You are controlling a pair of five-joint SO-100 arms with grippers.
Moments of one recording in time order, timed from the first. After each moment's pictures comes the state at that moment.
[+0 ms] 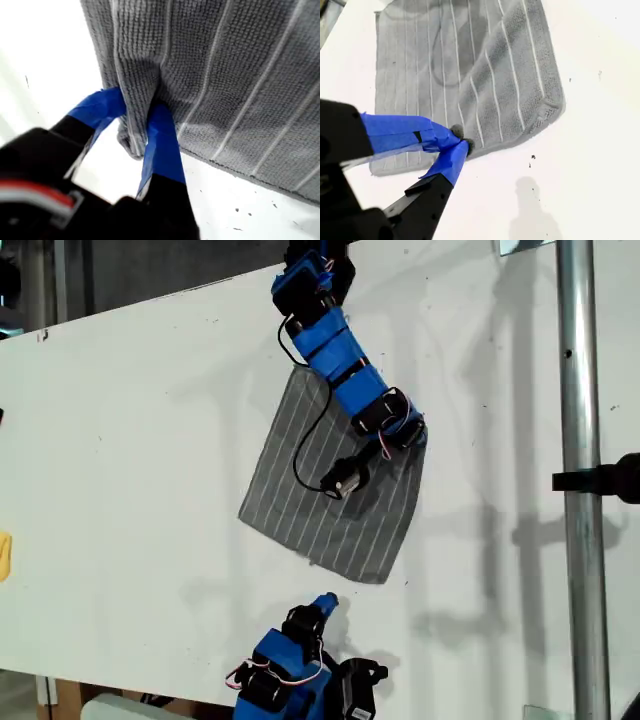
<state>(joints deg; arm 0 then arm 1) 10.1 130.2 125.9 65.0 -91.1 -27.6 47.8 61.9 83.0 71.4</state>
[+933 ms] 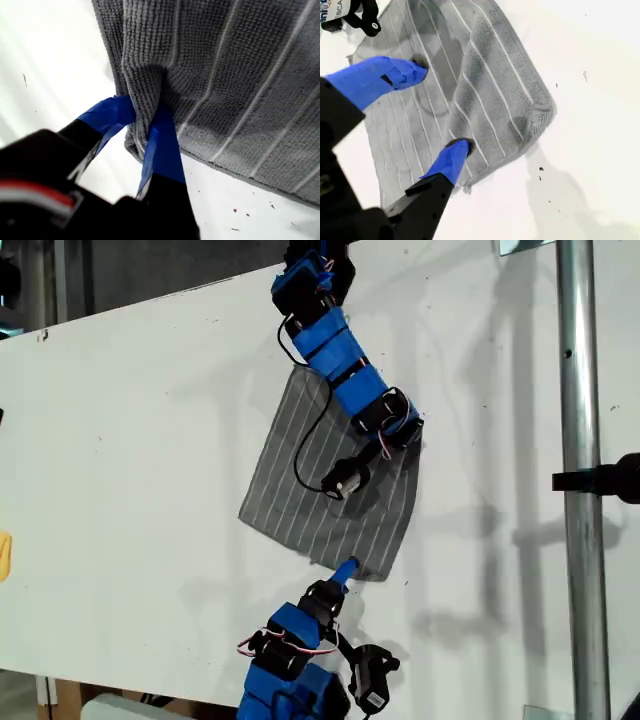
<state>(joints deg) 12.8 106.7 105.0 70.0 -80.9 -27.6 48.4 62.5 82.3 70.7</state>
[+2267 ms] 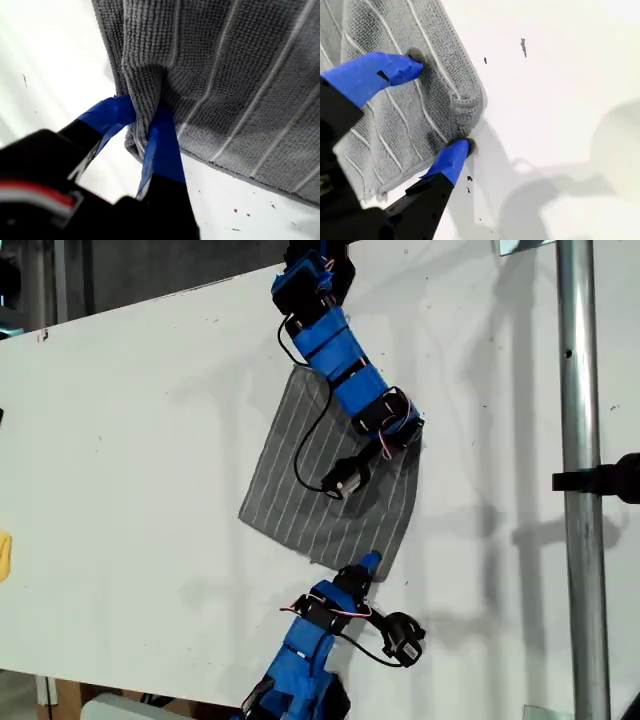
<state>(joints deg) 15.8 83.8 112.2 54.2 -88.9 -28.0 48.6 62.5 82.1 71.0</state>
